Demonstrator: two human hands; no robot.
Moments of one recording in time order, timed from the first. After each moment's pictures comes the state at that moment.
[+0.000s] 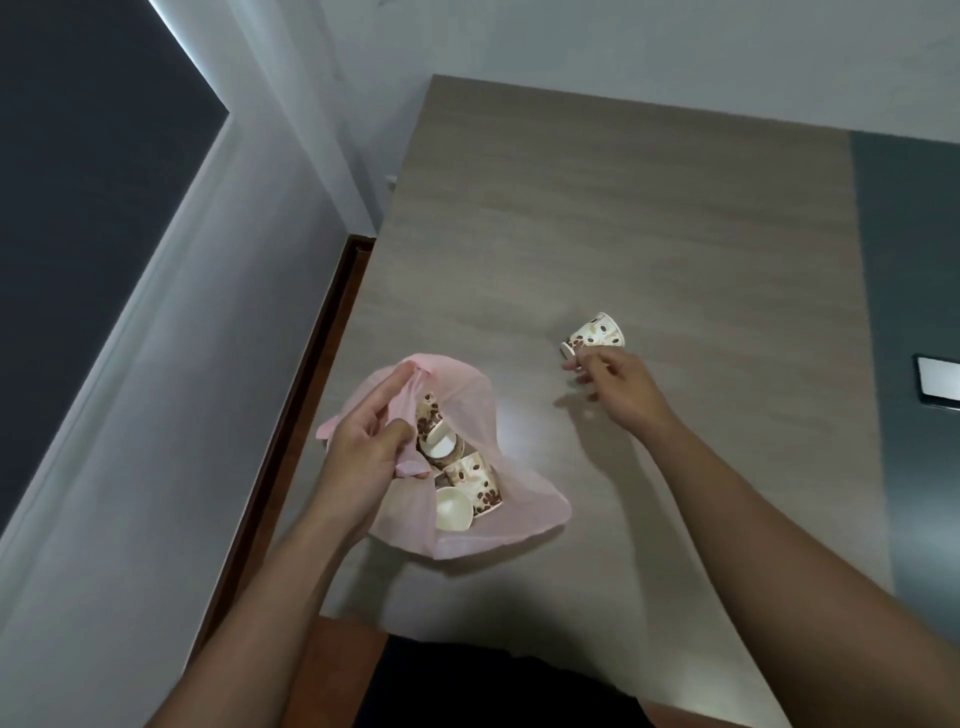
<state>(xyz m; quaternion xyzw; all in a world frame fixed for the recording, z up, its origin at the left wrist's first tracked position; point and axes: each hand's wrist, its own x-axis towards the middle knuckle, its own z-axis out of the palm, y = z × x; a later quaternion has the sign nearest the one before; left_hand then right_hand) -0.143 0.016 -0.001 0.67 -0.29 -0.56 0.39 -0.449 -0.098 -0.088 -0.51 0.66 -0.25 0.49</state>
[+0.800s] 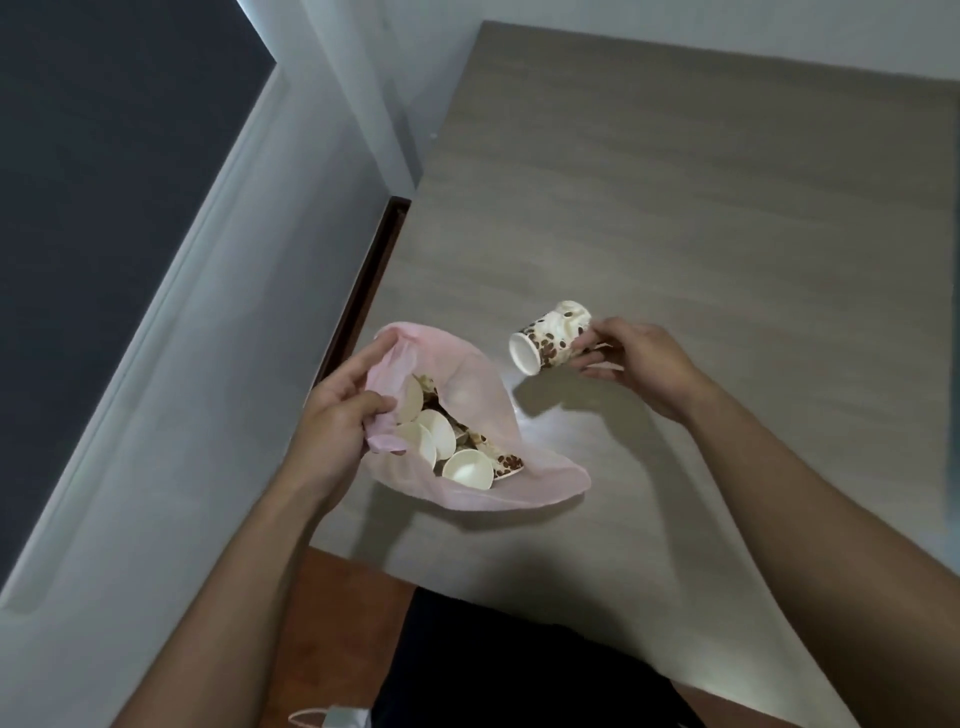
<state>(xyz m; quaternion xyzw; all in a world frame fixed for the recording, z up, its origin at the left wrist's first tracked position) -0.117 0.039 0.015 0.67 -0.27 -0.54 0.43 -0.441 -0.101 -0.073 -0.36 0.56 -0.24 0.71</state>
